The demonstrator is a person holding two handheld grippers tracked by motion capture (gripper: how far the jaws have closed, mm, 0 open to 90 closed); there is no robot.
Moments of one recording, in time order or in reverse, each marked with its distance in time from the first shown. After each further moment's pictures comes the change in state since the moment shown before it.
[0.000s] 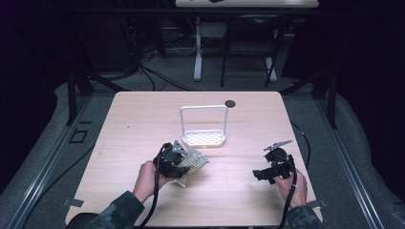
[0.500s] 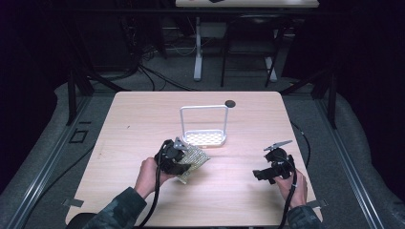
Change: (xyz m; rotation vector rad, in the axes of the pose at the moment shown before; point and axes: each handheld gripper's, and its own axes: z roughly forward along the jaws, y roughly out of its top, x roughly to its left) left arm 0.004 0.008 0.000 -0.004 0.003 0.002; right arm 0.000 0.000 0.001 0.001 0.002 0.001
